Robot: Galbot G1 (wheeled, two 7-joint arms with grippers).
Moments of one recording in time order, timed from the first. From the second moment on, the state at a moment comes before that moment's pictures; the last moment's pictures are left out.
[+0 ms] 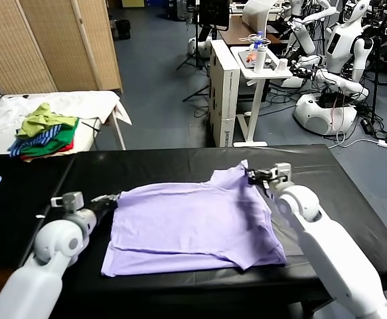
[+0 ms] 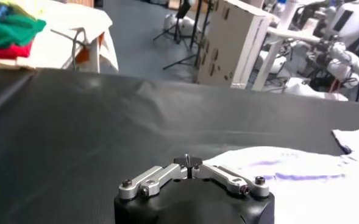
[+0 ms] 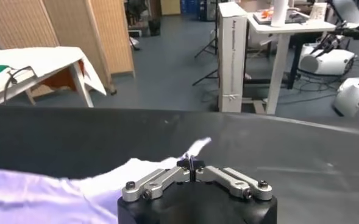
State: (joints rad) left arm 1.18 -0.97 -0.51 -1.95 -0.86 0.65 -0.22; right arm -0.85 0.92 0.22 1.79 0.84 -0.68 0.19
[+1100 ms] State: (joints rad) left arm 1.61 -1.05 -0.66 -2.25 -0.66 0.72 -0.23; right arm -1.24 0.72 0.35 2.10 0.86 -0.74 0.24
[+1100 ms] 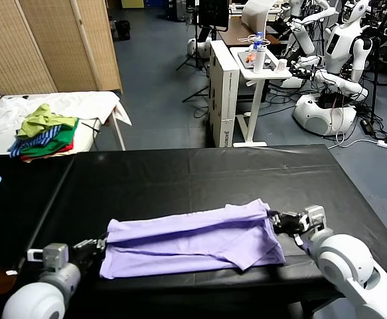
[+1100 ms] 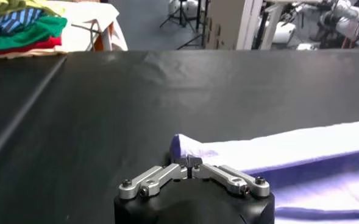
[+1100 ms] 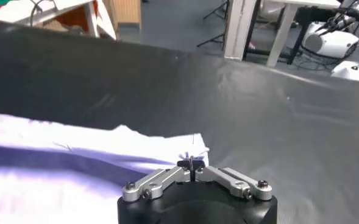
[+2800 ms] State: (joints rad) left arm 1.51 -1.18 -0.62 -2.14 -0.66 0.59 -0.28; right arm -1.04 0.96 0.26 1.89 0.79 -0.65 0.24
